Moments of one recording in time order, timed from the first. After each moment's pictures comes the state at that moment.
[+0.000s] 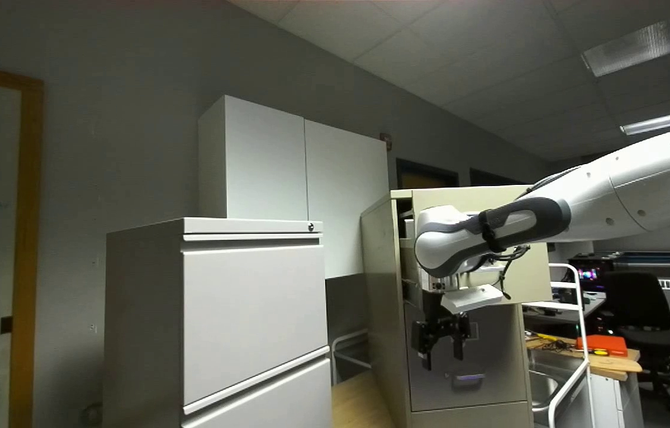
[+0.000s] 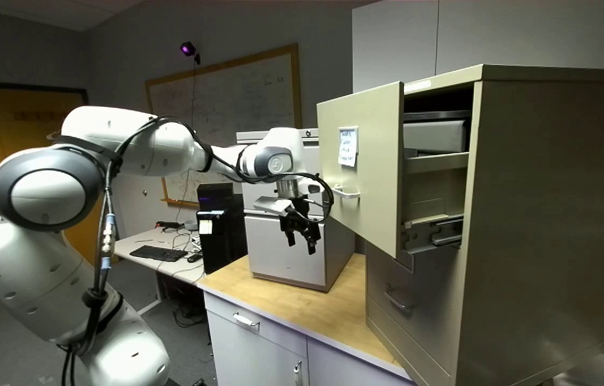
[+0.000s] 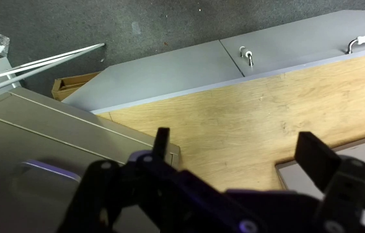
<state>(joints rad) -0.15 -0.39 -0.08 -2.20 -0.09 1.89 0.08</state>
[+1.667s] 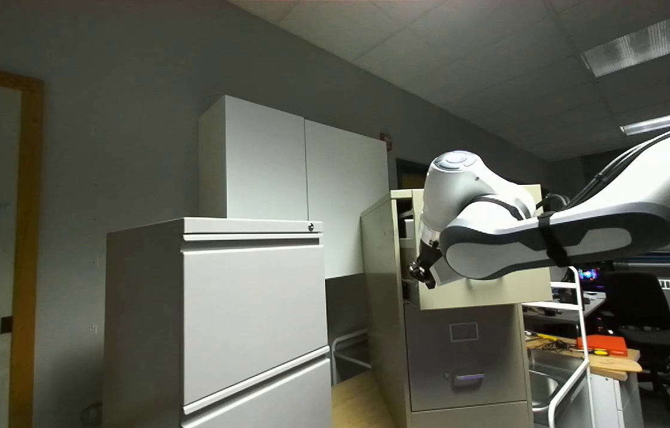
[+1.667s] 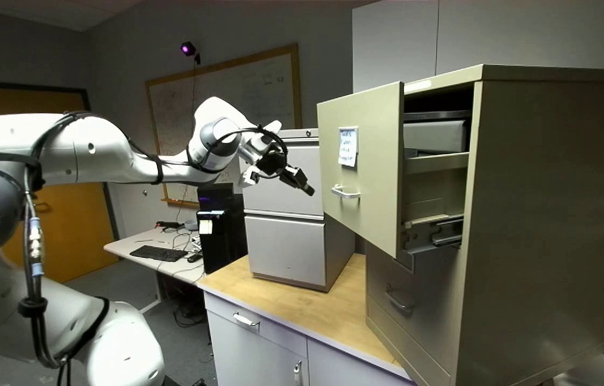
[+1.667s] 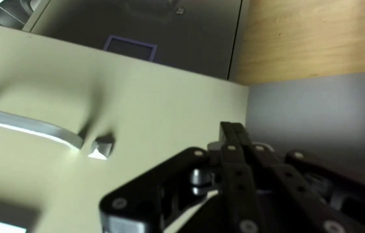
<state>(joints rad) -0.26 -0.68 0.11 -2.29 -0.54 2.27 0.56</state>
